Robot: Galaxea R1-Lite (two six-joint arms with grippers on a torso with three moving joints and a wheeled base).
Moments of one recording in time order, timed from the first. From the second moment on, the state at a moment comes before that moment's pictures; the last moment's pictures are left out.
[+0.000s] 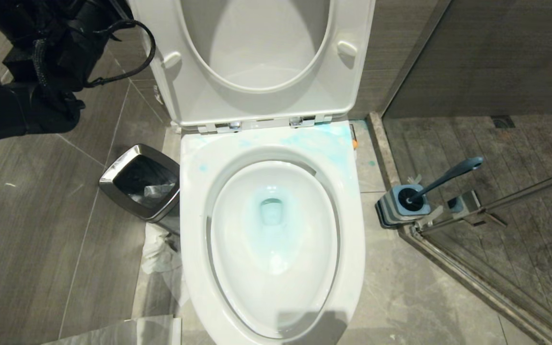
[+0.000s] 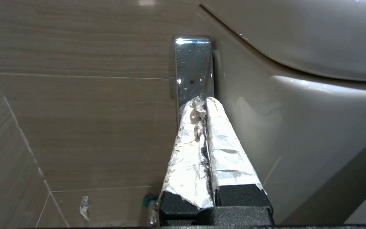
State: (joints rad) left arm -0.10 2.10 -1.94 -0.77 -0.06 -0.08; right arm 0.00 0.00 0.00 0.00 0.03 -0.07
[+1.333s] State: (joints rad) left arm -0.10 2.04 -1.94 -0.74 -0.03 -0.09; right arm 0.00 0.00 0.00 0.00 0.03 -0.07
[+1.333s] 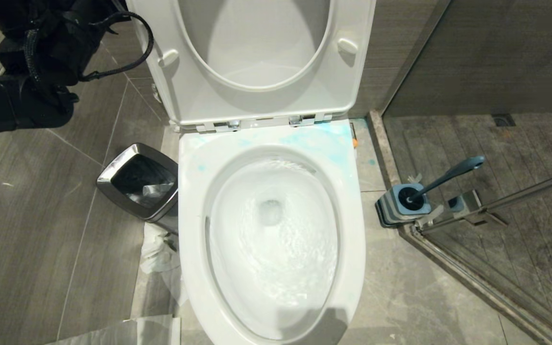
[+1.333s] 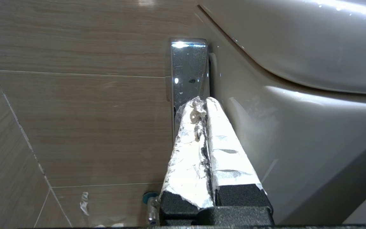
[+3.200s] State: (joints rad) left arm -0.12 1.81 -1.95 -0.59 -0.30 -0.15; right arm 0.00 0.00 0.00 0.00 0.03 -0.07
